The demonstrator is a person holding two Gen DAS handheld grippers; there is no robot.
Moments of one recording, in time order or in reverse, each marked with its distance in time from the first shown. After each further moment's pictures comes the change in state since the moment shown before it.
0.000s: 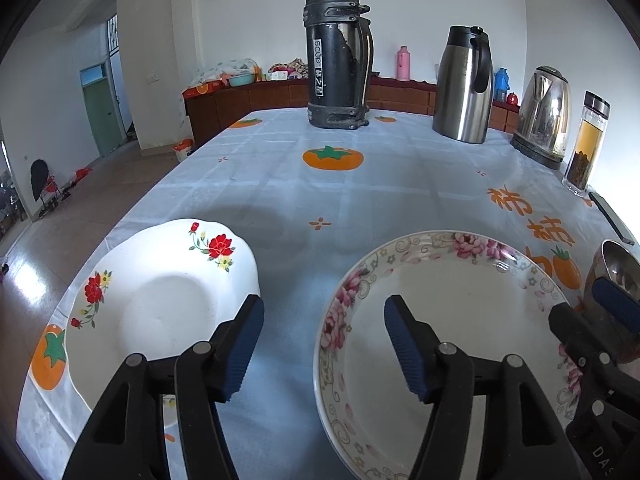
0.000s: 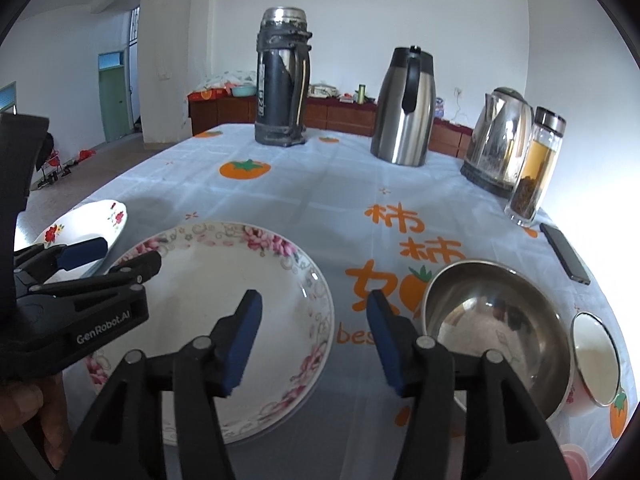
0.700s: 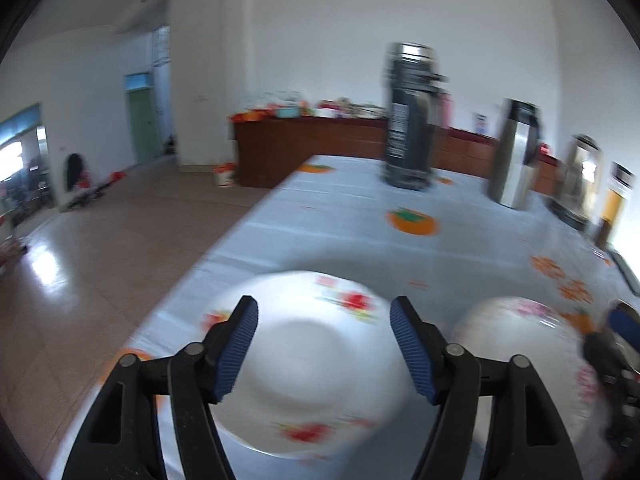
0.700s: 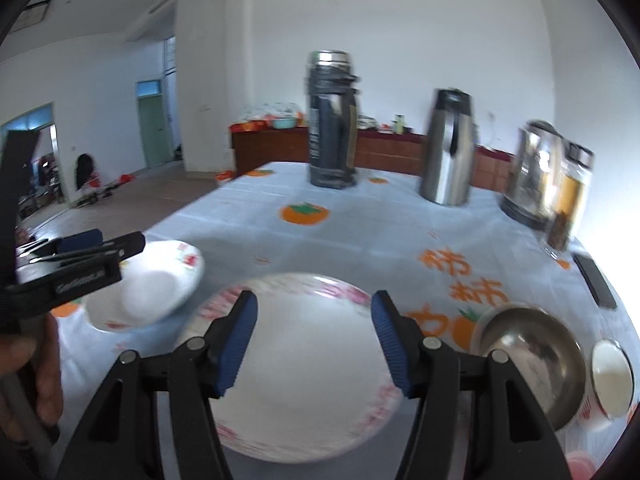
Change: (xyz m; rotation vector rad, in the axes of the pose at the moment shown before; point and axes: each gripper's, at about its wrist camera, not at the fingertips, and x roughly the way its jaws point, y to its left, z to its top) left arm -0.049 0.106 0.020 -0.126 -0.146 0.145; right arm -0.035 0.036 0.028 -0.017 -0.109 0.184
